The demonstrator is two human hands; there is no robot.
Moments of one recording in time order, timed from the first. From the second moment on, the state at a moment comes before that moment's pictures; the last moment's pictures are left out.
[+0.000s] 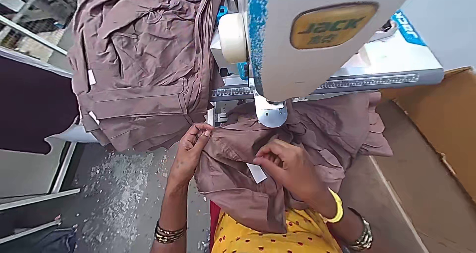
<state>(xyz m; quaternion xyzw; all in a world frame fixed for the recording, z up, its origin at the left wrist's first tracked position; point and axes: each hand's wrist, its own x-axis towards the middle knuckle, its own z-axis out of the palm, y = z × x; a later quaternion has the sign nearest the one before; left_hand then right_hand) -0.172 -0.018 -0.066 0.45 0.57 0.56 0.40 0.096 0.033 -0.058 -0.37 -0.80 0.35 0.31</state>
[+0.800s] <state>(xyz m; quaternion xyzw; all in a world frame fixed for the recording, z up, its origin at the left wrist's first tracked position) -0.094 0.026 -0.062 0.54 0.42 0.54 0.49 0.105 0.086 -0.035 -0.35 -0.73 0.37 0.45</state>
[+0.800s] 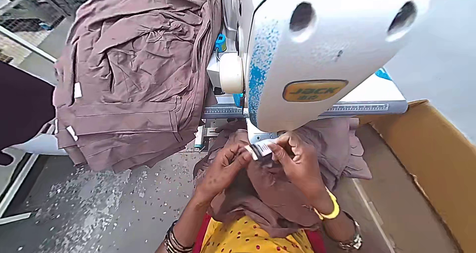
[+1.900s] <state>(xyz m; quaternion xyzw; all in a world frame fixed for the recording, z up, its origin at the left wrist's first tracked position) -0.093 0.072 -0.032 0.46 0.53 0.53 0.47 0.164 0.212 -0.035 -0.50 -0.82 -0.02 0.28</state>
